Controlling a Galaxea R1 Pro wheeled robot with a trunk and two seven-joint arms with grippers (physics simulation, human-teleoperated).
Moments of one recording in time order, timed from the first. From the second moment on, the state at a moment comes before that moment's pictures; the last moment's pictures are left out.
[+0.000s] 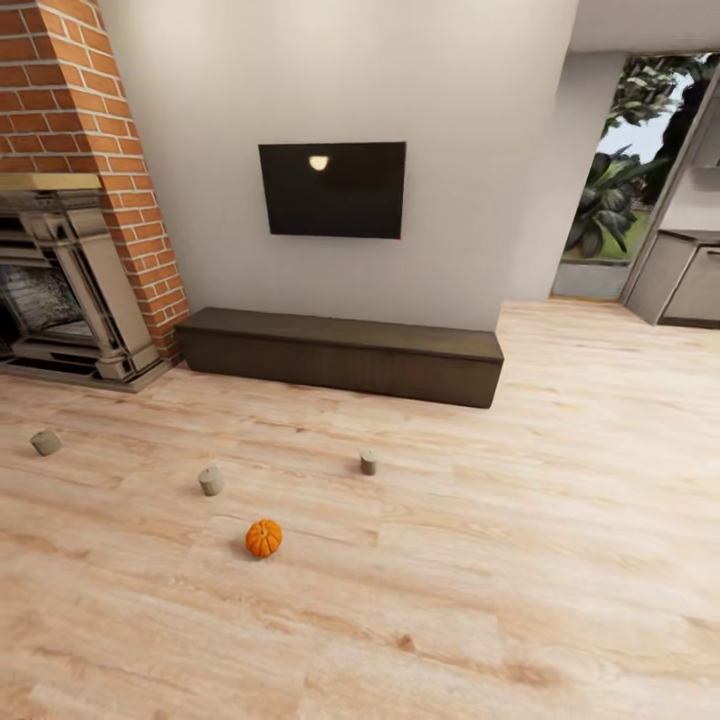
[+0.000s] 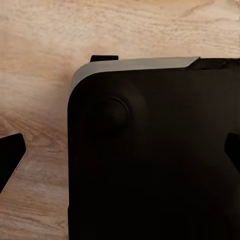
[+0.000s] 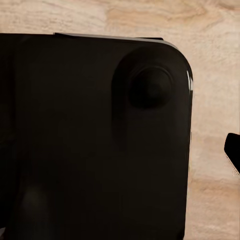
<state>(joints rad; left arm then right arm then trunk) 0.01 -0.01 0.01 -0.14 0.01 -0.23 0.01 0.00 0.03 0.01 0.00 0.01 -0.35 -0.01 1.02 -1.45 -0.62</state>
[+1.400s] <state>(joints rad) 0.01 -0.02 0.00 -0.14 0.00 -0.23 0.01 0.00 0.03 0.00 0.00 0.01 -0.37 -0.01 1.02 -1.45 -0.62</state>
